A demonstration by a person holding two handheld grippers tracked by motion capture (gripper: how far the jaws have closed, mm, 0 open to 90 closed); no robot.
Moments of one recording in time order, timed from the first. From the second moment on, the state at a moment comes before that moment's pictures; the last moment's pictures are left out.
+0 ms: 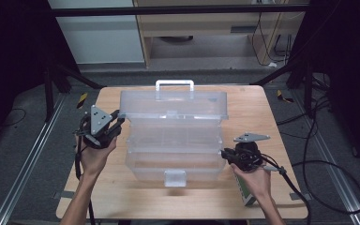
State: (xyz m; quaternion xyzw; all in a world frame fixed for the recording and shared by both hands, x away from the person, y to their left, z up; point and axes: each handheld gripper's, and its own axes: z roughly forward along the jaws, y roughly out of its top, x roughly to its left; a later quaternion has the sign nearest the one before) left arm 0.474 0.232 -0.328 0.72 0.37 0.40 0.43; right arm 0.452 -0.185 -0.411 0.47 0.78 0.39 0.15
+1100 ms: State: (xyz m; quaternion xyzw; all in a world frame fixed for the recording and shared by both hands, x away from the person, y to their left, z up) left arm 0.505 0.227 -0.313 0.72 0.38 0.41 0.41; right arm 0.452 -0.185 -0.410 0.46 0.78 0.39 0.15
